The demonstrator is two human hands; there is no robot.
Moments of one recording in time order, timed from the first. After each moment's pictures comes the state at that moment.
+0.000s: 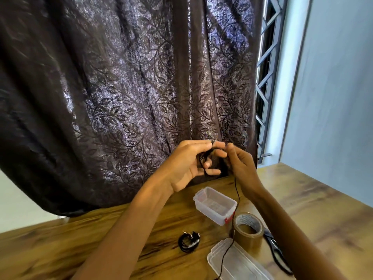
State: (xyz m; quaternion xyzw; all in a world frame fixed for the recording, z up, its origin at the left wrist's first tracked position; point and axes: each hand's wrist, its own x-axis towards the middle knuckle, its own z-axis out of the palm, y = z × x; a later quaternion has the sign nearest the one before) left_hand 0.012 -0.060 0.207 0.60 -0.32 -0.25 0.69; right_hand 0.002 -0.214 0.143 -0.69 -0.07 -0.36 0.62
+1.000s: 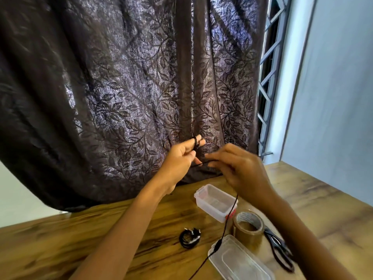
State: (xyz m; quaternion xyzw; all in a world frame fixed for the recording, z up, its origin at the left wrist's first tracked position) left_hand 0.041 -0.055 0.173 0.72 -0.31 -0.05 0.62; right_hand -0.035 -0.196 0.159 -0.85 -0.18 -0.47 0.15
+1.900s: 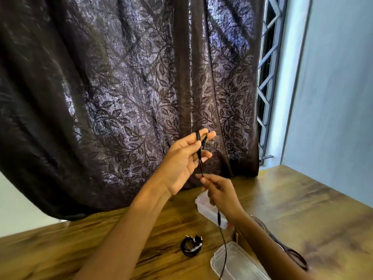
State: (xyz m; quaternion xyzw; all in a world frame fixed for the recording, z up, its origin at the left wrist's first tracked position) left_hand 0.028 -0.054 0.197 0.54 -0.33 -0.18 0.76; right_hand 0.022 -0.185 0.082 -0.74 -0.01 -0.25 0.63
